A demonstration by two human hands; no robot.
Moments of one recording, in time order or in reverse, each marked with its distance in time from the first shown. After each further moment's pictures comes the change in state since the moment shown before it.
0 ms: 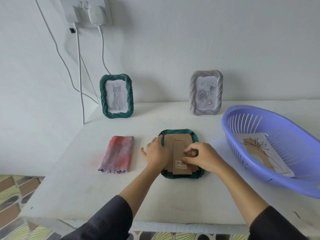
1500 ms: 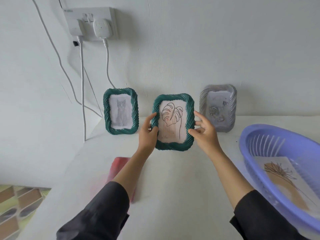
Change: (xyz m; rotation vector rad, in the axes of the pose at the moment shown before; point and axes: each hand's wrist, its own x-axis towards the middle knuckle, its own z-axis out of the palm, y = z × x) left_hand 0.111 0.011 -0.059 -0.726 0.117 0.203; right_hand 0.117 -0.033 -0.021 0.664 0.403 -0.096
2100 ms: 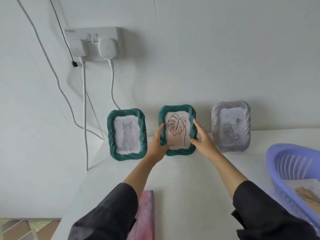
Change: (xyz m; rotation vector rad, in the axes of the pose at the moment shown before) left_hand 0.088 -0.025 -0.012 0.208 -0.362 0.016; right_hand 0.081 0.025 0.046 -0.194 -0.141 0.042
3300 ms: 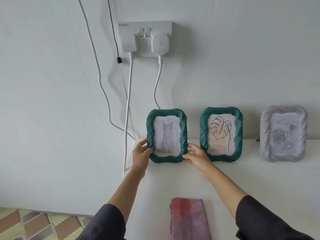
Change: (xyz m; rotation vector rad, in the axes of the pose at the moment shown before) left_hand -0.029 -0.086 -0.141 -0.518 0.356 -0.205; right_hand 0.011 -0.018 0.161 0.412 -0.171 0.271
